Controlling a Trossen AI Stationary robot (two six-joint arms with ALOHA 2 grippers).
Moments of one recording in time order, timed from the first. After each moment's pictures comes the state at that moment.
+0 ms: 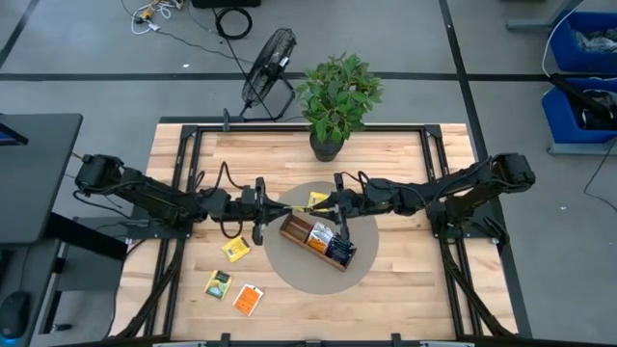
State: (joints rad) left arm -0.17 1.29 0.43 0.96 -0.22 -0.15; right arm 0.10 1.47 0.76 0.58 0.01 -0.05
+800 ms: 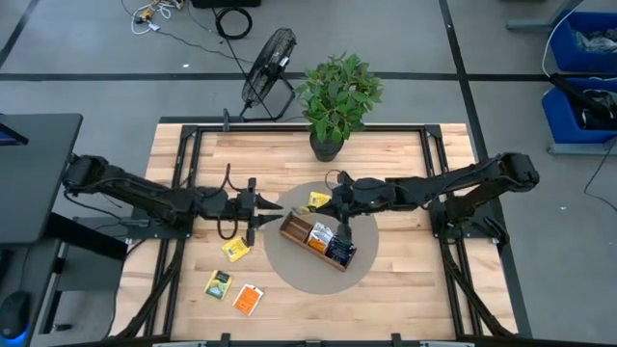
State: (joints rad) left arm -0.17 1.12 0.43 0.55 -0.22 -0.06; right arm 0.10 1.43 0.90 0.07 0.07 0.12
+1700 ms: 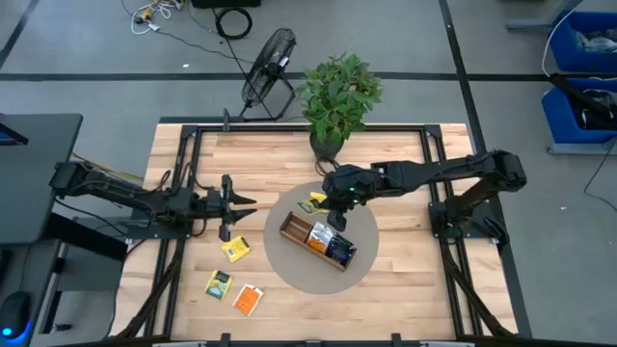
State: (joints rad) left arm -0.19 0.70 0.10 0.68 -0.27 0.01; right arm 0.02 1.52 1.22 -0.48 -0.02 0.38
